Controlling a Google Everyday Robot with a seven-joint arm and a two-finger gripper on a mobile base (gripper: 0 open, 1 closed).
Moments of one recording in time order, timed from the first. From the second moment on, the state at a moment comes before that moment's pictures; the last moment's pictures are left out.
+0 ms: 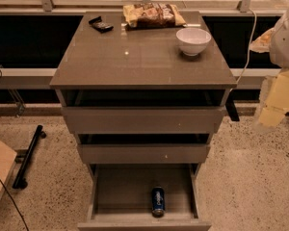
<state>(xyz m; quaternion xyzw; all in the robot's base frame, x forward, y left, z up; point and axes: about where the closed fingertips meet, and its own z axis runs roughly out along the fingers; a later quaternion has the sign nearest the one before) 0.438 -0.216 0.977 -0.60 0.78 -0.04 0.16</state>
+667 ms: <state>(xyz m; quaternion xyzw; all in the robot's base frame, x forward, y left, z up) 0.443 -0.214 0.962 -0.58 0.79 -0.02 0.17</state>
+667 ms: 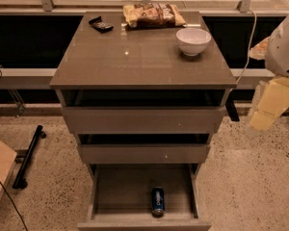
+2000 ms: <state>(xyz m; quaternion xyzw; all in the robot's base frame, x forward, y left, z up) 0.472 -0.205 0.865 -0.48 0.86 0.04 0.17</state>
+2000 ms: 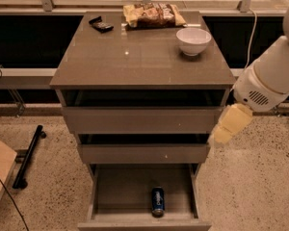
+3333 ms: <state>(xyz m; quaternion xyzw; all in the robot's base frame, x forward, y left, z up) 0.515 -0.144 0.736 -0.36 0.91 0.12 0.14</state>
